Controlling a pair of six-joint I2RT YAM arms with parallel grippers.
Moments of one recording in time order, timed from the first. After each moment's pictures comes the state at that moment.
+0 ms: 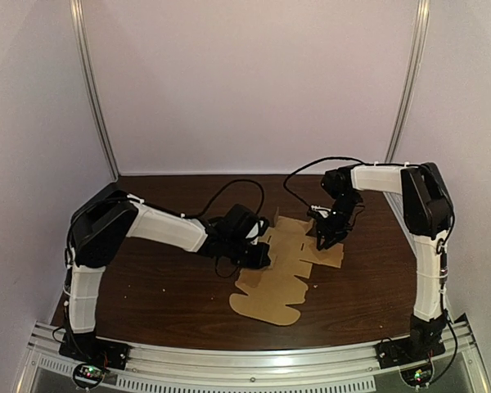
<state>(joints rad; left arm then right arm) -0.93 2.17 1.36 -0.01 0.18 -0.74 0.34 2.14 1.59 -1.06 -0.41 -0.08</state>
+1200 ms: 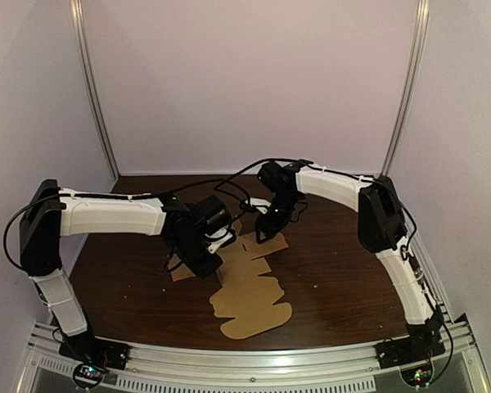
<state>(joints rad) -0.93 1.77 1.26 -0.82 -0.08 -0.27 0.65 2.48 2.22 -1.08 -0.42 -0.26</state>
